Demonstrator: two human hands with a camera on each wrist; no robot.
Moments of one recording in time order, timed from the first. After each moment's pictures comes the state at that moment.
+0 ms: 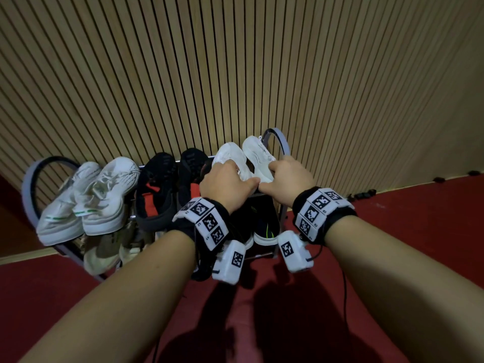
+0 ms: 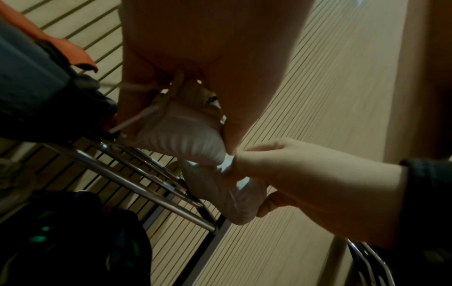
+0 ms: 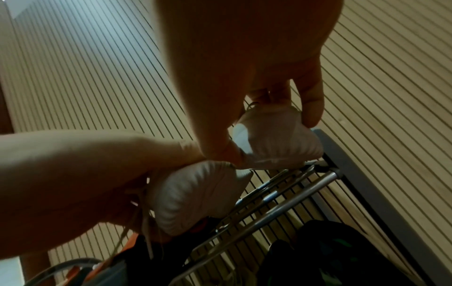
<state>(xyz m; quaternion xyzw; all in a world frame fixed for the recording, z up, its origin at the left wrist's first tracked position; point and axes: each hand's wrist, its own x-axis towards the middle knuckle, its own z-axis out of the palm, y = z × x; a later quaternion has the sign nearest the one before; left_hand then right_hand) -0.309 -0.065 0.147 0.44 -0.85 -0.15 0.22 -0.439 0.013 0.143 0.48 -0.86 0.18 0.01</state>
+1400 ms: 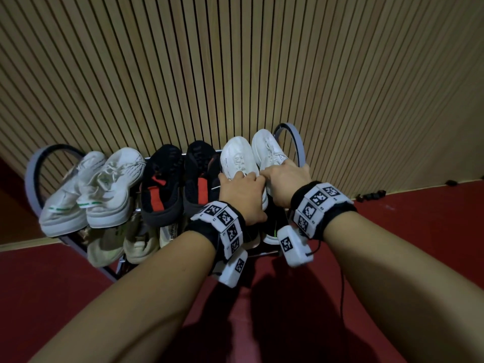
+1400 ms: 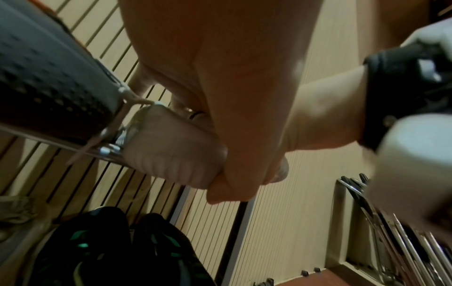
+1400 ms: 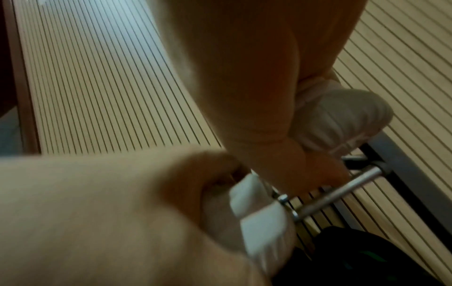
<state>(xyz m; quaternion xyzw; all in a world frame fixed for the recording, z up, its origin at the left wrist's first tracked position) -0.315 -0.067 0.116 0.32 -0.95 0.05 0.01 -0.425 -0.010 0.143 0.55 -0.84 -0.04 -0.02</state>
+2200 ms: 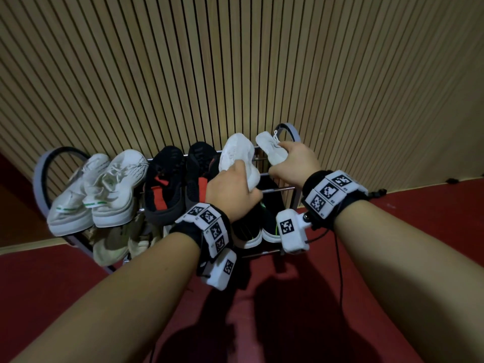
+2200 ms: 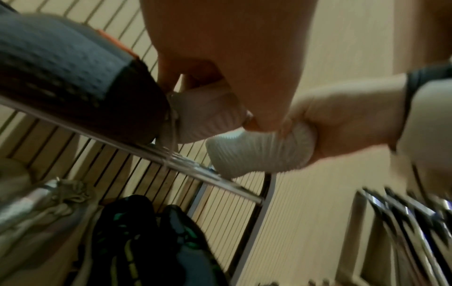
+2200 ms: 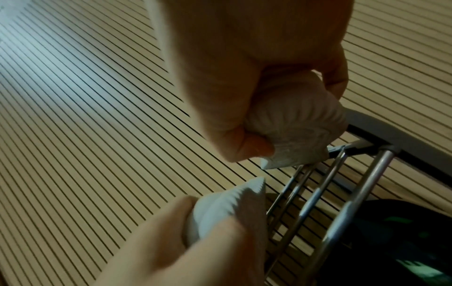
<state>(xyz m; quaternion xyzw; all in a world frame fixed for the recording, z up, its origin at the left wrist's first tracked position) -0.289 -0.072 0.128 0.37 -0.91 -0.06 0.18 -0.432 -0.005 0.165 0.41 -0.85 0.33 -0.09</state>
